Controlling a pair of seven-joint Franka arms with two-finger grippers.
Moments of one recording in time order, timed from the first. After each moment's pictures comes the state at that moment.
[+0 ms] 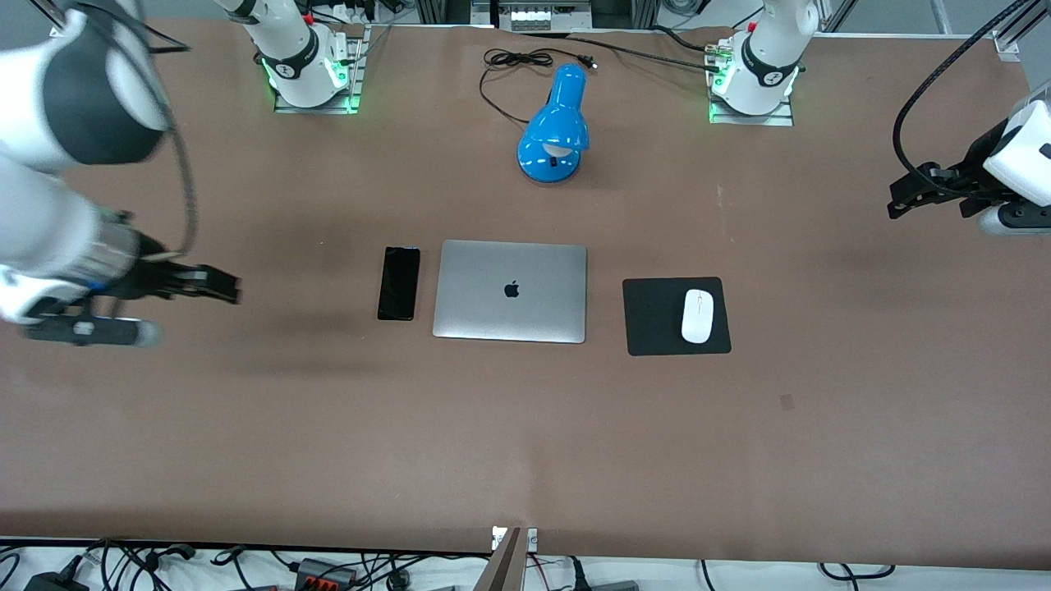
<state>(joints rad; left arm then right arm) 0.19 -0.01 -0.19 -1.66 0.01 1.61 -0.03 0.02 0.38 0.09 -1.23 -0.01 1.59 0.16</state>
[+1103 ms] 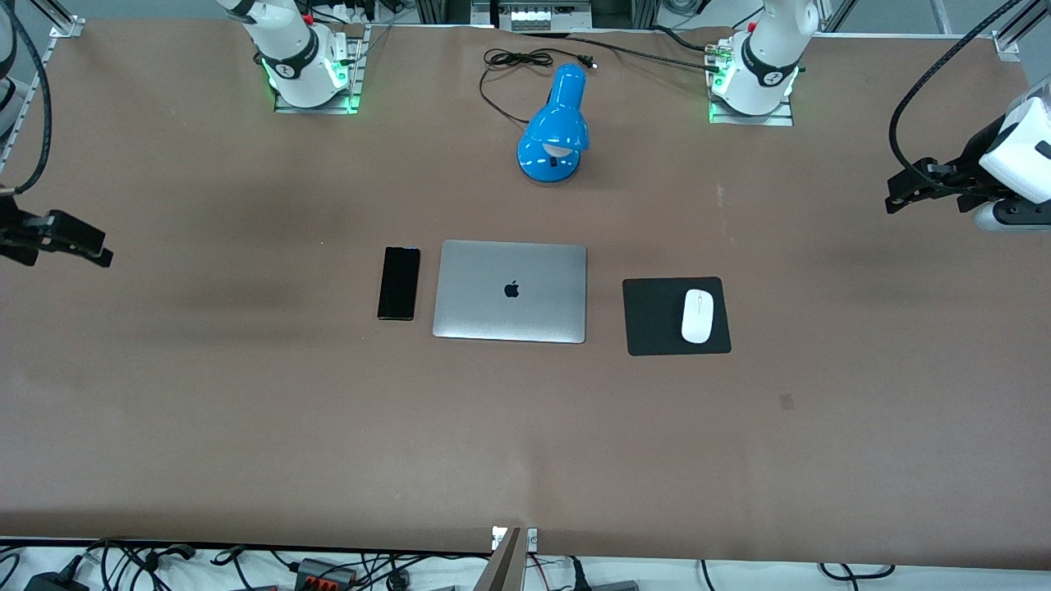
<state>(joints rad) 0.19 -0.02 -0.19 -1.66 0.01 1.58 -0.03 -0.04 0.16 0.00 -1.44 -0.01 1.64 -0.03</state>
